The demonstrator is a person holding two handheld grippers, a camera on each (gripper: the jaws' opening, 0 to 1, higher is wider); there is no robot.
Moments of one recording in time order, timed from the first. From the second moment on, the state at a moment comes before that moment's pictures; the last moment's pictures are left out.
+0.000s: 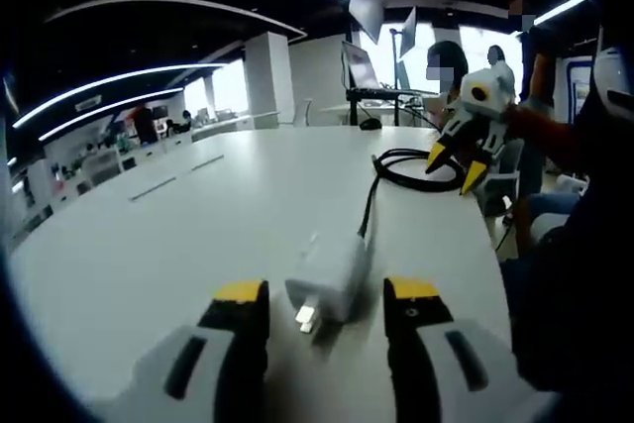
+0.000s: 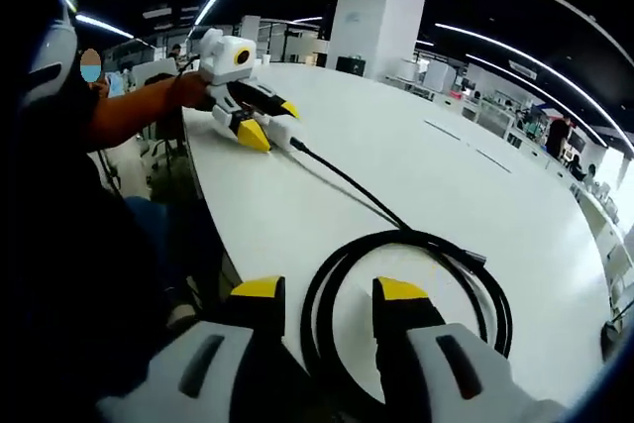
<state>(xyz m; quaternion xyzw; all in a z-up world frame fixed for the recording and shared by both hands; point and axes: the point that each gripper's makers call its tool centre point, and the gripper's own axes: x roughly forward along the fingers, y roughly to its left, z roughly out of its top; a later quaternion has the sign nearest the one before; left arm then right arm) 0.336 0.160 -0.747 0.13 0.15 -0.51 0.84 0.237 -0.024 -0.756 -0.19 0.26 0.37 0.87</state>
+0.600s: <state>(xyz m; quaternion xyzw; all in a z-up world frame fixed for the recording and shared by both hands) 0.328 0.147 -0.748 0.13 0.16 -0.51 0.83 0.231 -0.026 -0.758 -0.13 0.29 0.38 0.87</state>
